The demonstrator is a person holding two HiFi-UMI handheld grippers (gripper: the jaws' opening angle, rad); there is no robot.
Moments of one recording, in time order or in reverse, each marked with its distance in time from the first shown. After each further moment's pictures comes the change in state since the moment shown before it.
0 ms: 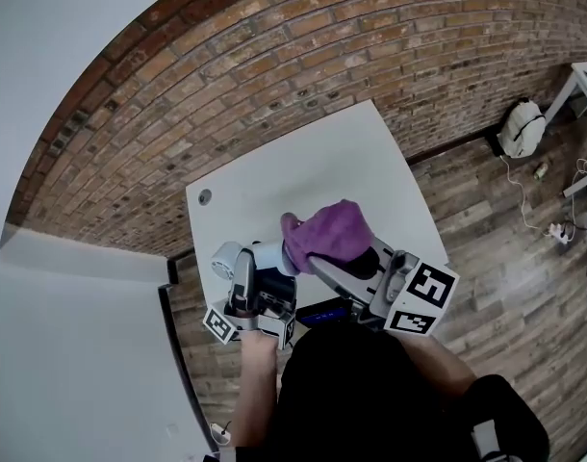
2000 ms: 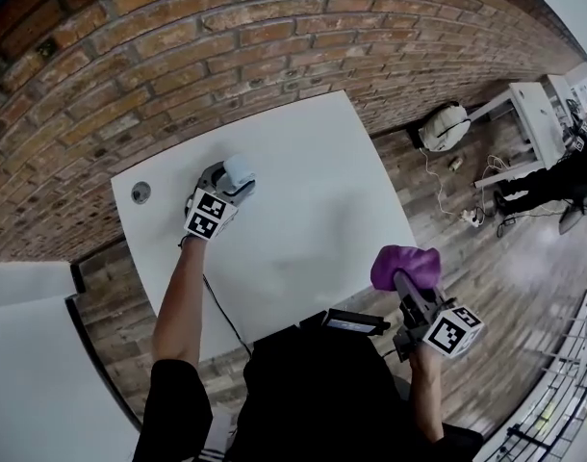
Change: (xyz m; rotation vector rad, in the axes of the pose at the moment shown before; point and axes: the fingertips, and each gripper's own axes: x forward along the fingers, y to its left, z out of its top) left arm 0.011 0.363 0.140 1.344 1.197 0.300; right arm -0.108 -0.089 -0.110 0.224 0.172 -1.018
